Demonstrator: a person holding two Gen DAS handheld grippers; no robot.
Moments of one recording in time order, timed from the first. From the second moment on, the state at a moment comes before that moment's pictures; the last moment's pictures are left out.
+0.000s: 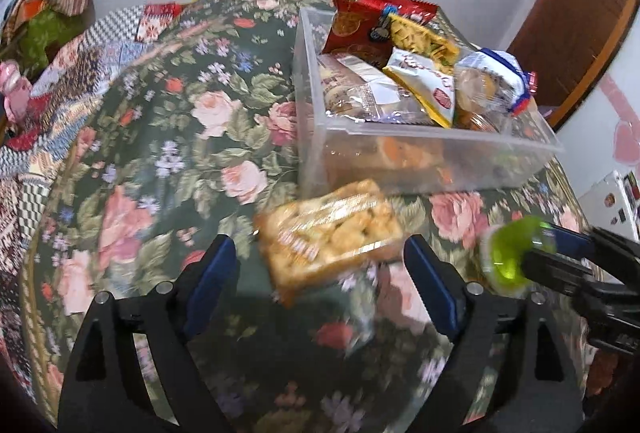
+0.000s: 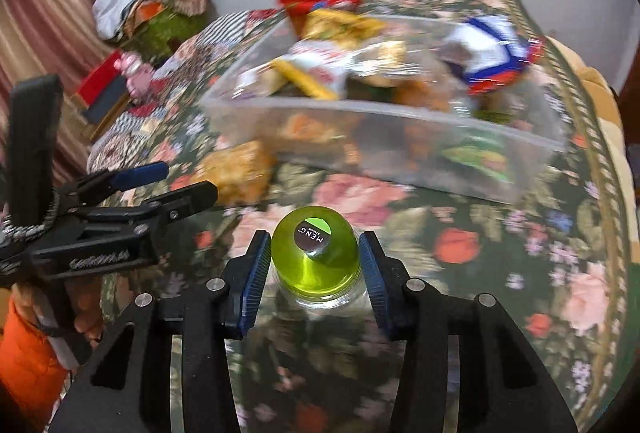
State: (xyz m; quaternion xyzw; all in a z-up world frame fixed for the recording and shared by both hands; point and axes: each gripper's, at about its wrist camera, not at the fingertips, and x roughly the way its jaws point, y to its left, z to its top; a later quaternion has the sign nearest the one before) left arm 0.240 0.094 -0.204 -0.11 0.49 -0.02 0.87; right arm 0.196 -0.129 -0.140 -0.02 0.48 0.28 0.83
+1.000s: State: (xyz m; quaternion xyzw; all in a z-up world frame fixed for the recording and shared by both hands) left arm 0.214 0.057 -0.183 -0.09 0.48 -0.07 0.87; right arm 0.203 -0.185 -0.114 0.02 0.45 0.24 0.86
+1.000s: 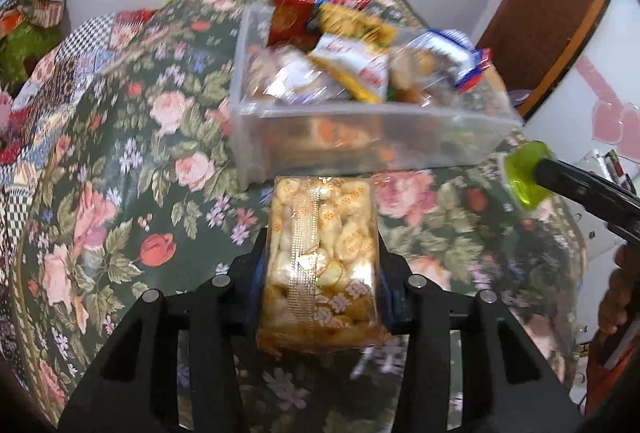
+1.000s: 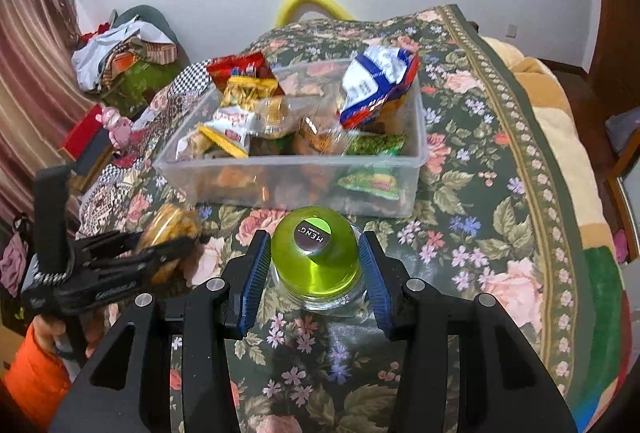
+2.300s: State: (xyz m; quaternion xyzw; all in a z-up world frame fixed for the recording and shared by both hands) left arm 0.369 -0.014 -0.129 -0.06 0.42 -0.12 0.90; right arm 0.291 -0.181 -0.111 0.01 0.42 0.23 0.88
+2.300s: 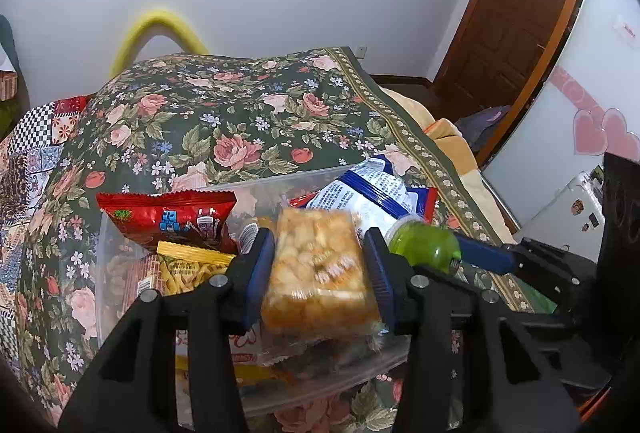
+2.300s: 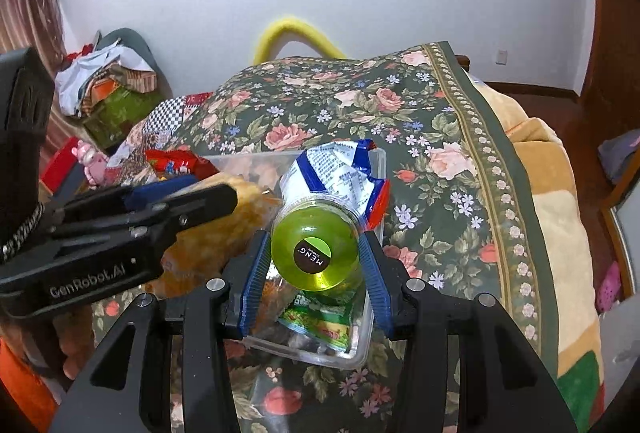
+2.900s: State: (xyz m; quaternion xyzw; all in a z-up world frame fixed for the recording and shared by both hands) left arm 0.259 0.001 -0.038 -0.05 0.31 -0.10 0.94; right arm 0.240 -0.198 -0.037 0.03 0.36 0.22 0.90
